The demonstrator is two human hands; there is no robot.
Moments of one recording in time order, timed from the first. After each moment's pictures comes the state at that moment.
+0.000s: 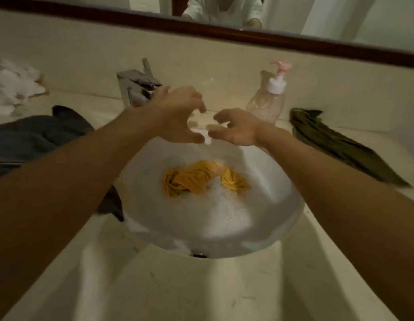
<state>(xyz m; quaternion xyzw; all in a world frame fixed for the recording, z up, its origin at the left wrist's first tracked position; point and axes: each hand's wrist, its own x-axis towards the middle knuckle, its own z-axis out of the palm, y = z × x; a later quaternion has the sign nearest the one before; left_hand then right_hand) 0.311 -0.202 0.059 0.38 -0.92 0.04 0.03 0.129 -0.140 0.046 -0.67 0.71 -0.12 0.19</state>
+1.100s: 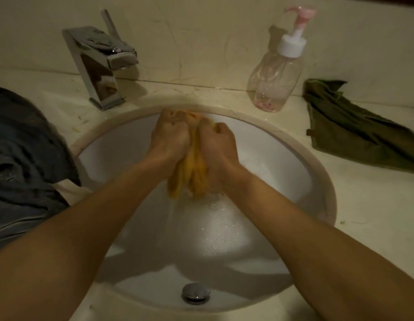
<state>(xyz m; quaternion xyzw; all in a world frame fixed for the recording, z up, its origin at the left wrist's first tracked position) 0.264 -0.208 -0.062 0.52 -0.57 -0.50 0.40 0.182 -0.156 -0.065 -0.33 0.65 -0.55 0.40</state>
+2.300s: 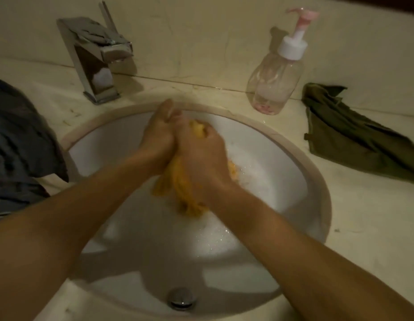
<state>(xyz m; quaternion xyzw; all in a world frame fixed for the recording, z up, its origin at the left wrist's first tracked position) 0.269 -0.199 -0.057 0.47 -0.56 -0.54 0.42 0.194 -0.133 -0.054 -0.35 0.64 -0.54 0.43</state>
